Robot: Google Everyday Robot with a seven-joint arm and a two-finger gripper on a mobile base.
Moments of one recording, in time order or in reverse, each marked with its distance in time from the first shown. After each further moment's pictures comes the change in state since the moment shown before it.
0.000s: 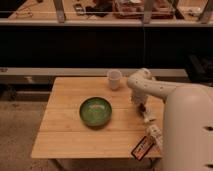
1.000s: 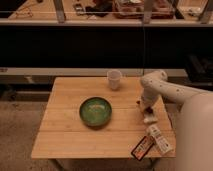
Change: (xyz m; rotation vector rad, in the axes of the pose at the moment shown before) arm -0.032 0.054 0.002 0.029 0.017 -0.030
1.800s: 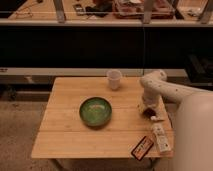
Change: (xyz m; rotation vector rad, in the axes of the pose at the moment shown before) arm -0.013 0.006 0.012 0.007 -0.053 0.012
